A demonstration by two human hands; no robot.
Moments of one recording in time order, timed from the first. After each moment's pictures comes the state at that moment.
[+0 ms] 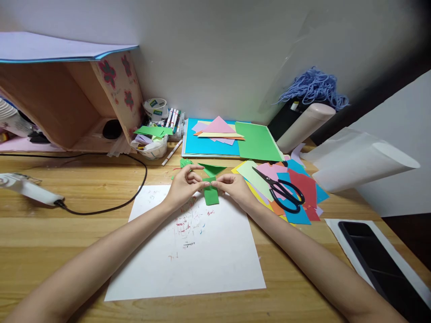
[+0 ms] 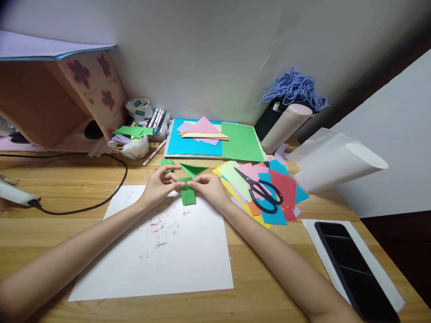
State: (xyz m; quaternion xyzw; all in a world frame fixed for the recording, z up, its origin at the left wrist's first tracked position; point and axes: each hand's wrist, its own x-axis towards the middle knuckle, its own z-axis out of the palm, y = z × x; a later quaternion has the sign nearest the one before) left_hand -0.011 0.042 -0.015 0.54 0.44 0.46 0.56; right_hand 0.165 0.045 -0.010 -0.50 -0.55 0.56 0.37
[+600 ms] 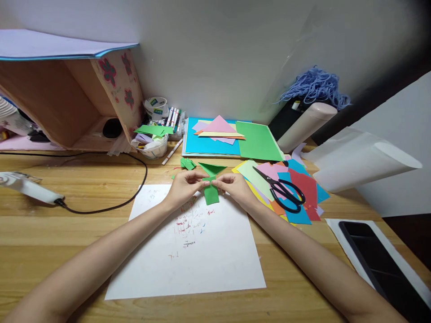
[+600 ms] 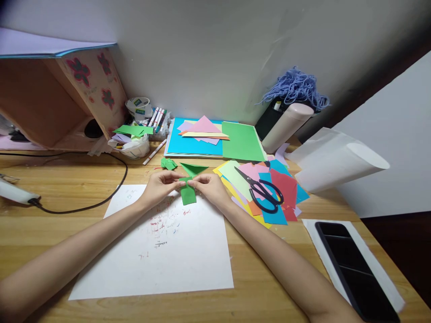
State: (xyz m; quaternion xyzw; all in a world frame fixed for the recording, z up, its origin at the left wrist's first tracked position) left_hand -0.010 0.044 -0.018 0.56 0.45 0.43 0.55; right_hand 0.165 0.044 -0.011 -0.49 -0.56 0.56 0.36
